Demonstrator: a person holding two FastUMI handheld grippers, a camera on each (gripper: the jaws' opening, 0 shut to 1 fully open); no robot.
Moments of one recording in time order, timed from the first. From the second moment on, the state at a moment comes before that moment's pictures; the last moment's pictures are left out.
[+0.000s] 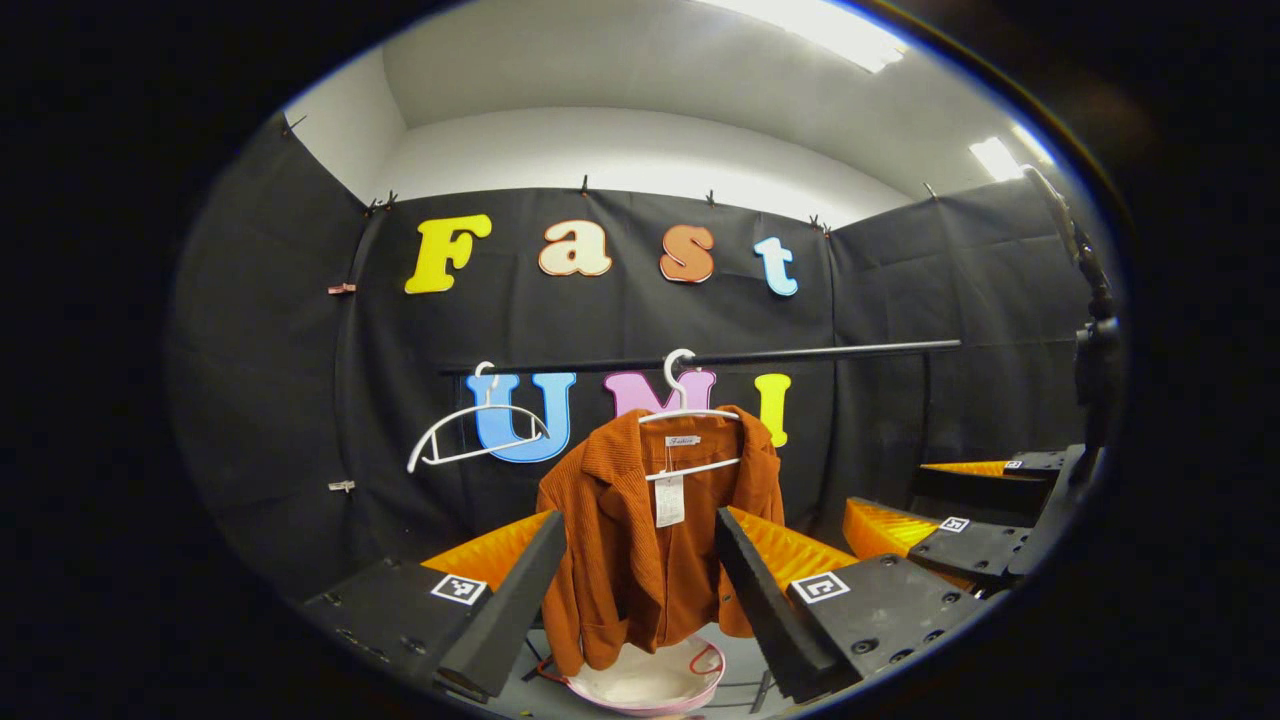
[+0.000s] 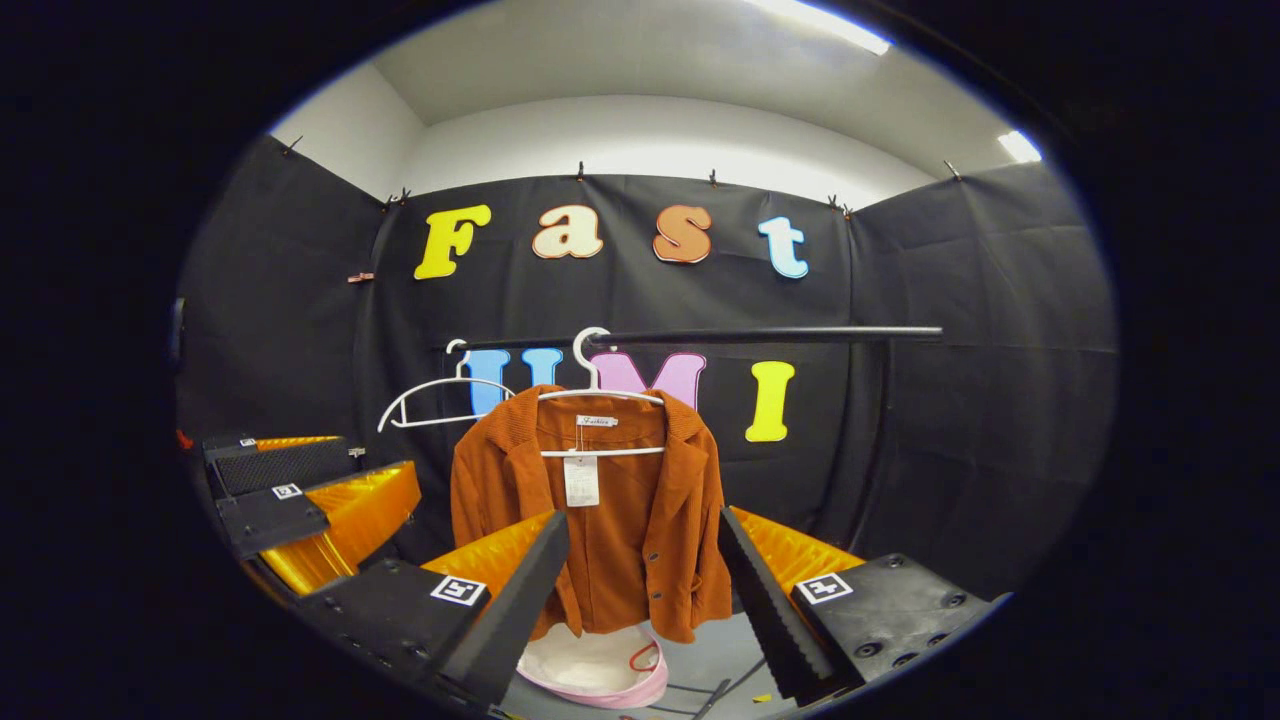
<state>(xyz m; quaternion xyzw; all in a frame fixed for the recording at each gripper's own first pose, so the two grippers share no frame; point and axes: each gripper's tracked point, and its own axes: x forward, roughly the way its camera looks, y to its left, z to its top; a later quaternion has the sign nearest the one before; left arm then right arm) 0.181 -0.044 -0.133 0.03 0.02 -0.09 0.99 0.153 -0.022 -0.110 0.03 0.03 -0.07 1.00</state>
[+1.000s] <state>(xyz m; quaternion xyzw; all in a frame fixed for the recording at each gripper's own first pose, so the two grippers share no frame) 0.411 -0.046 -0.269 -0.02 0.06 0.07 1.00 0.420 -0.101 -0.250 0.11 0.10 -0.01 0.99</state>
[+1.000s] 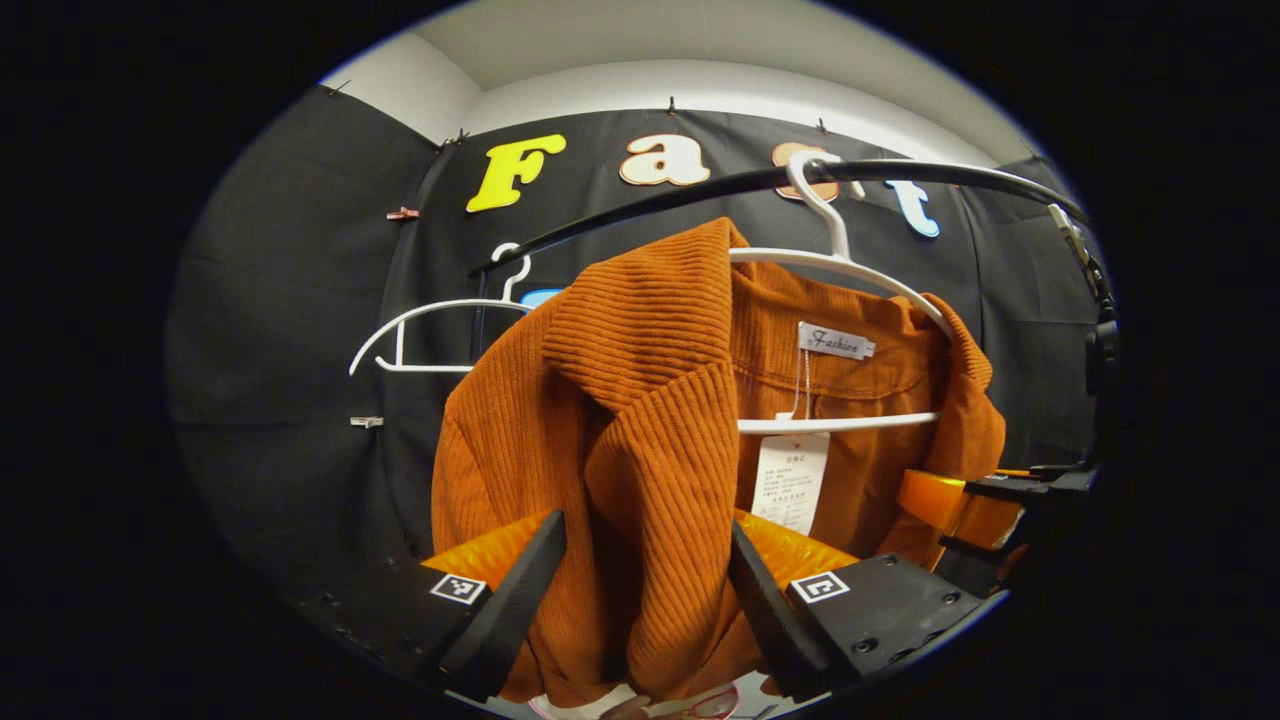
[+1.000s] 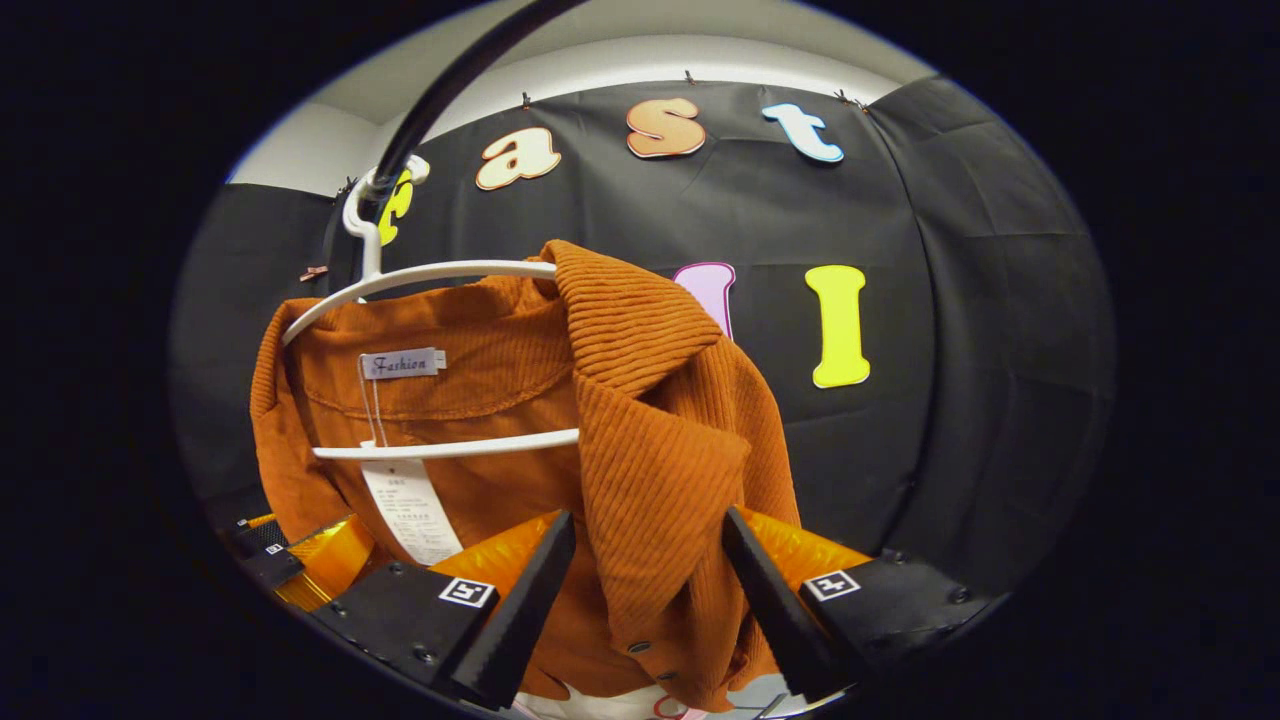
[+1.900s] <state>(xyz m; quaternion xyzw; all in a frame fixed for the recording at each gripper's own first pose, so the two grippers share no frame) 0.413 0.061 -0.179 0.03 0.04 0.15 0.99 0.483 -0.226 -0.190 0.14 0.02 -0.06 0.99</state>
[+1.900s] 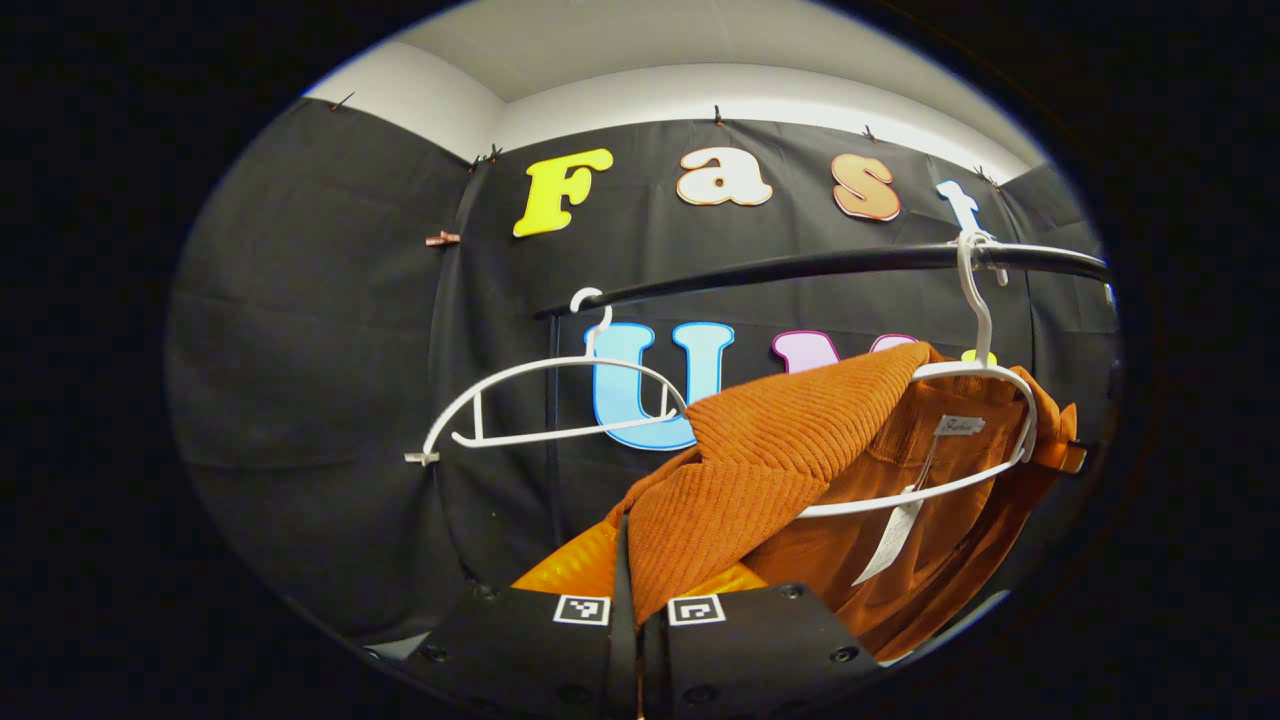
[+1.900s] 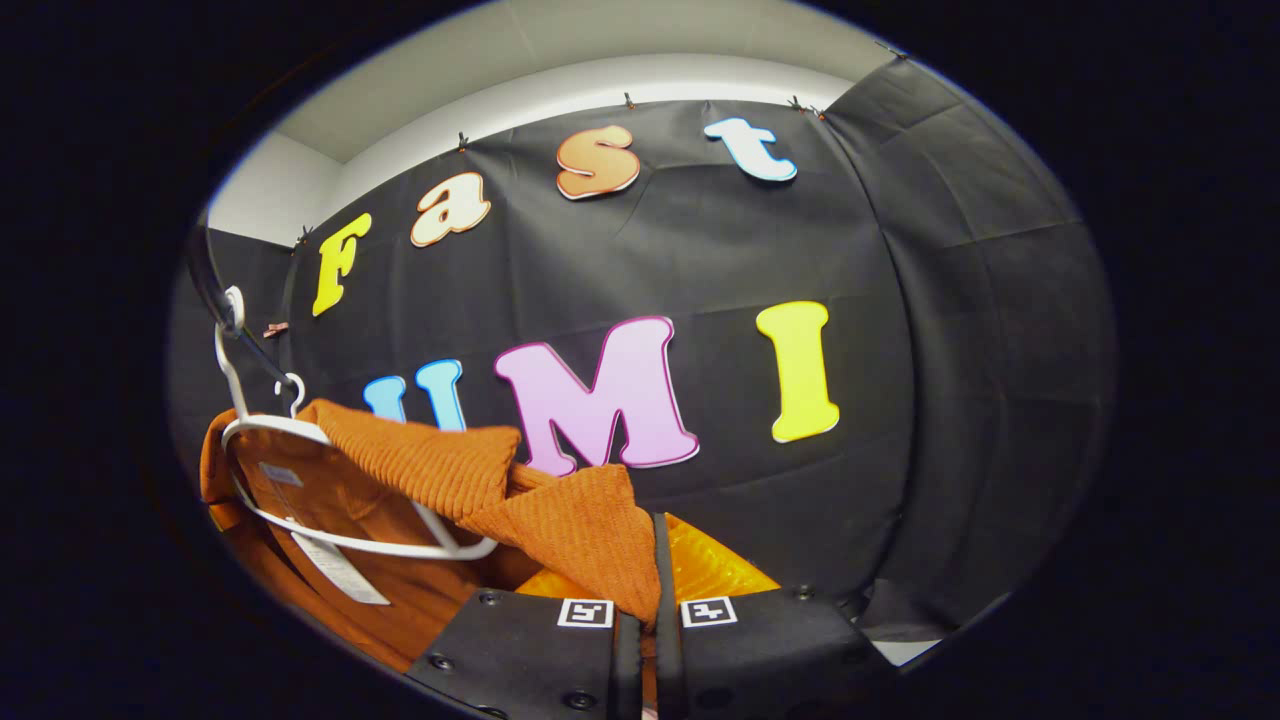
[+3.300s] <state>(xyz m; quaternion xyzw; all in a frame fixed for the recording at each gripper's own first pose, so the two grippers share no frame) 0.384 0.050 -0.411 -0.24 0.27 0.14 0.92 0.417 -0.062 -0.415 0.14 0.32 0.11 0.93</state>
